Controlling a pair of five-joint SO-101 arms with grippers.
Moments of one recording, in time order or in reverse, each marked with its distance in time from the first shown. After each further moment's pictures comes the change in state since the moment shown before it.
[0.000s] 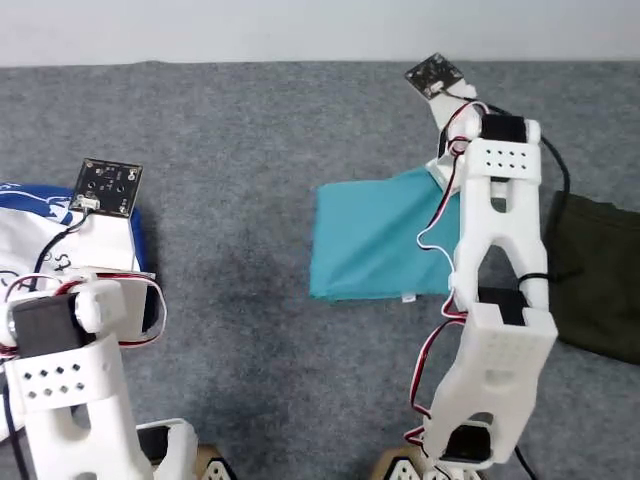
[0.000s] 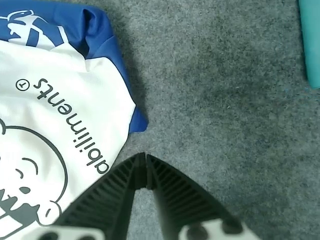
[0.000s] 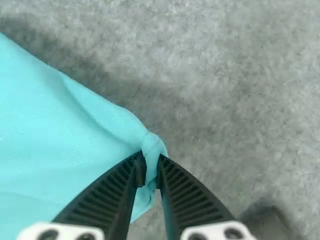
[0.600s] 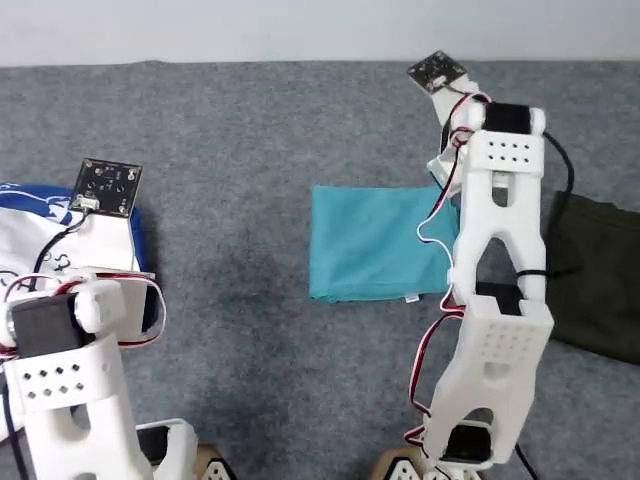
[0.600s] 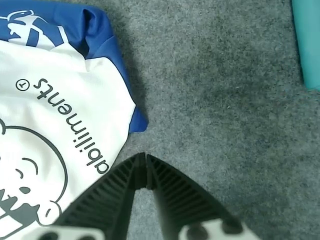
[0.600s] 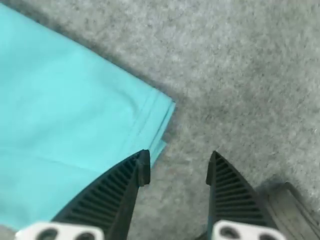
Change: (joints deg) left arm 0.0 0.0 0.0 0.0 0.0; right arm -1.1 1.8 -10.9 15.9 -2.8
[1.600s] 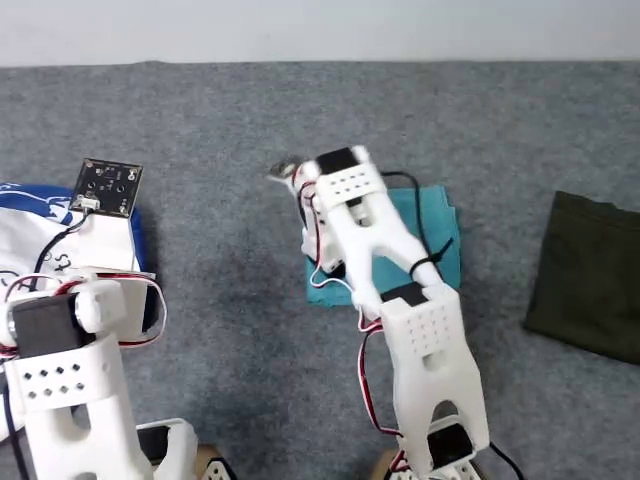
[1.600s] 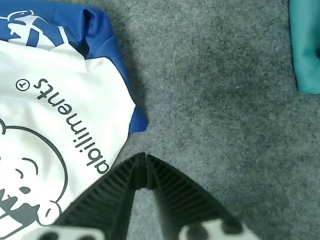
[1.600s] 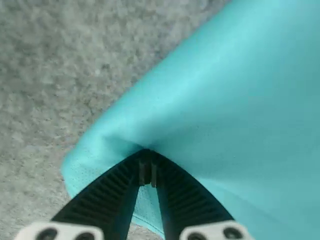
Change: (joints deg) left arm 0.0 0.0 0.0 0.0 0.0; right arm -26.7 12.7 9.7 6.9 -15.0
